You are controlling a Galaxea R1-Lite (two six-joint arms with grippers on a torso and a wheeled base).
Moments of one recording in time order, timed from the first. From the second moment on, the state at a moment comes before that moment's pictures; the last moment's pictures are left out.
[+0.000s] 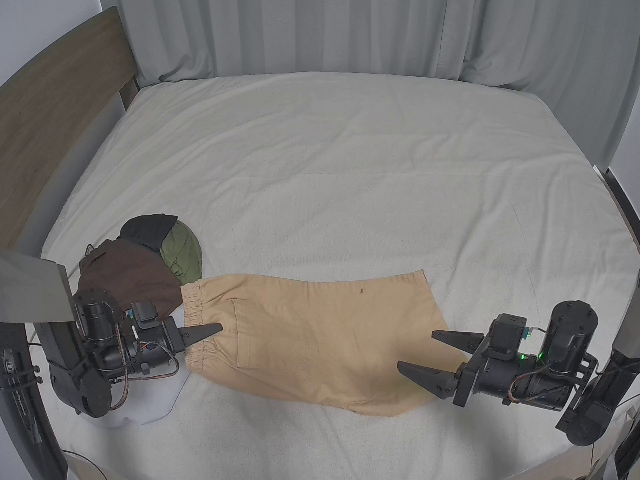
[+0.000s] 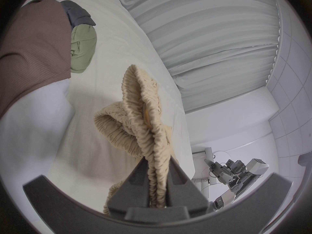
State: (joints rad) left arm -0.06 2.18 -0.30 -1.55 -0.77 -0.75; right arm 0.57 1.91 -0.14 -1.54 0.29 0.23
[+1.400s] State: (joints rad) left arm -0.33 2.17 -0.42 -1.55 -0.58 -0.84; right arm 0.56 1.90 -0.14 -1.54 0.29 0.24
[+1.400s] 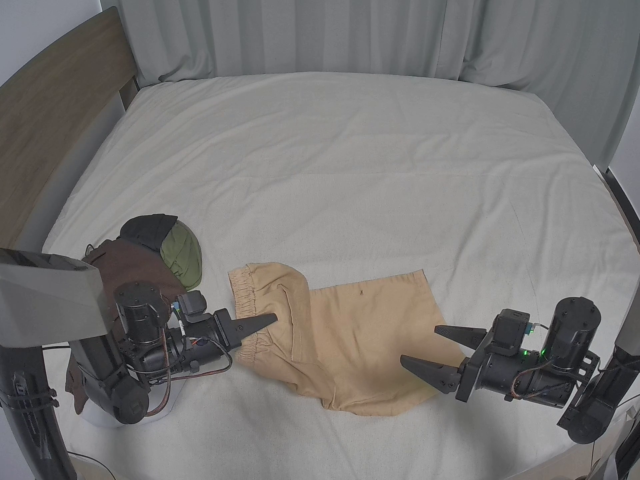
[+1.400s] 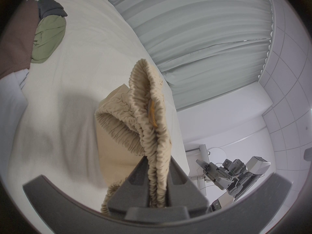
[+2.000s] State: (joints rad) left arm -0.40 2.19 -0.48 -1.55 -0.55 -0.93; right arm 0.54 1.90 -0.16 -1.54 0.29 0.24
